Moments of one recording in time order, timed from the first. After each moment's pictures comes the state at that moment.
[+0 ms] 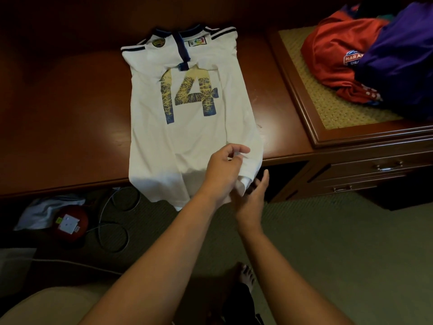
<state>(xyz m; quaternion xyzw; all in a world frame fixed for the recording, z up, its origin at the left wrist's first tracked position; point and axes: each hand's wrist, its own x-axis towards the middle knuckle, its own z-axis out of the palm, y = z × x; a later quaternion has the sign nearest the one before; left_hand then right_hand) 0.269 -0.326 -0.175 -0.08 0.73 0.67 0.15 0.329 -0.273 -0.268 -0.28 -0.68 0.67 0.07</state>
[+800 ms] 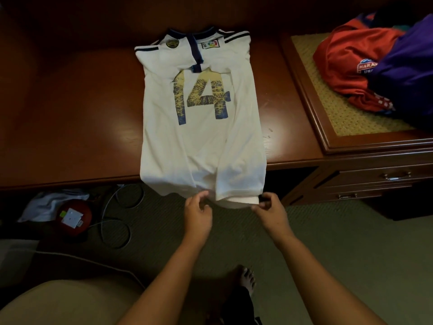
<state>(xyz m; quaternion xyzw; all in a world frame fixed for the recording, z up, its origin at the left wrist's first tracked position) 0.328 -0.406 -0.266 -0.19 0.82 0.52 0.10 0.342 -0.220 -0.301 -0.27 -0.75 0.59 -0.11</state>
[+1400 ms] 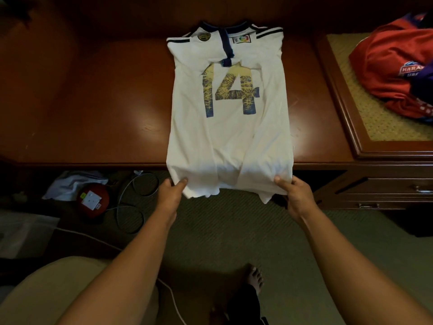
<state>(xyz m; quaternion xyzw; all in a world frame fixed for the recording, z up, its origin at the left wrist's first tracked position) 0.292 -0.514 -0.273 -0.35 0.68 0.64 0.08 0.291 -0.217 -0.287 -0.28 -0.62 0.73 -0.09</state>
